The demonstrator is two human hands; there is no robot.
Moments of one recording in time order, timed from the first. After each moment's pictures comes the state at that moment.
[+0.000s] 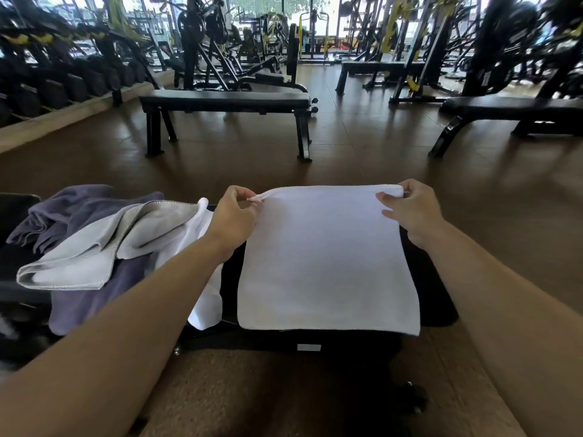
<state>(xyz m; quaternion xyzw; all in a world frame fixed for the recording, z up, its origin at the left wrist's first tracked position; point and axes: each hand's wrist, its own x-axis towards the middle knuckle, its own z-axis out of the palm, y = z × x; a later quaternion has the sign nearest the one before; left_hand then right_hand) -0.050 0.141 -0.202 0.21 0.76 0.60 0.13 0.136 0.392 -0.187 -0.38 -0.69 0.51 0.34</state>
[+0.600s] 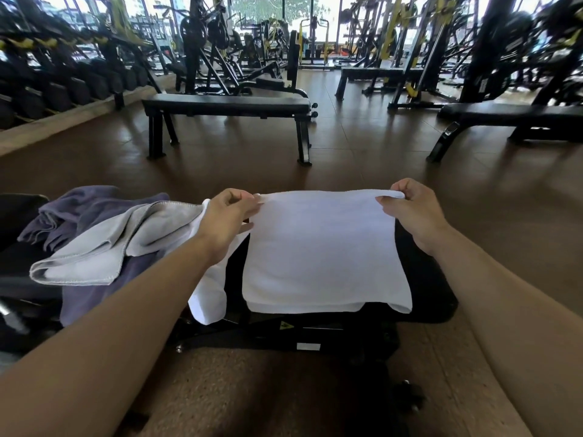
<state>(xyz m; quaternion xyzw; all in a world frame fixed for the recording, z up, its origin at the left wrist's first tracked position) -0.038 0.120 -0.187 0.19 0.68 0.69 0.17 0.155 0.381 -0.178 -0.30 -0.75 0.48 0.33</state>
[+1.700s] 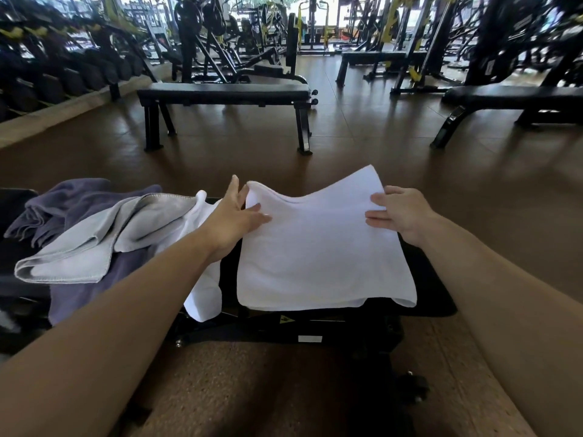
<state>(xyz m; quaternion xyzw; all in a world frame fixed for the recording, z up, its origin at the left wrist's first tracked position) -0.041 0.127 -0.204 0.26 0.70 0.60 0.27 0.133 0.380 -0.194 -0.38 -0.61 0.66 0.23</state>
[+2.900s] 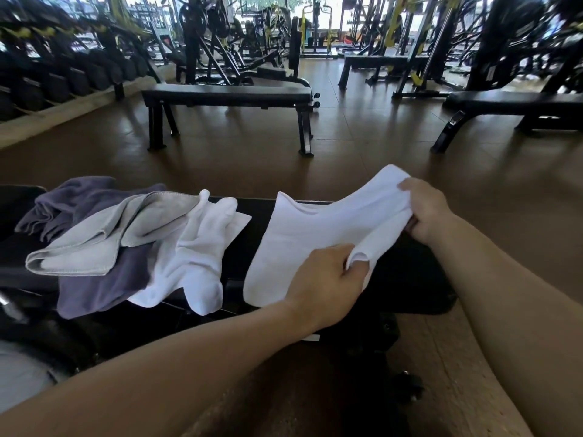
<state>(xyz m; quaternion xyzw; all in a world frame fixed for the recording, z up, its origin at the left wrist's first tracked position) 0.128 0.153 -0.208 0.47 0.74 0.47 0.14 0.157 0.380 -0.172 -0.43 -0.51 0.68 0.30</state>
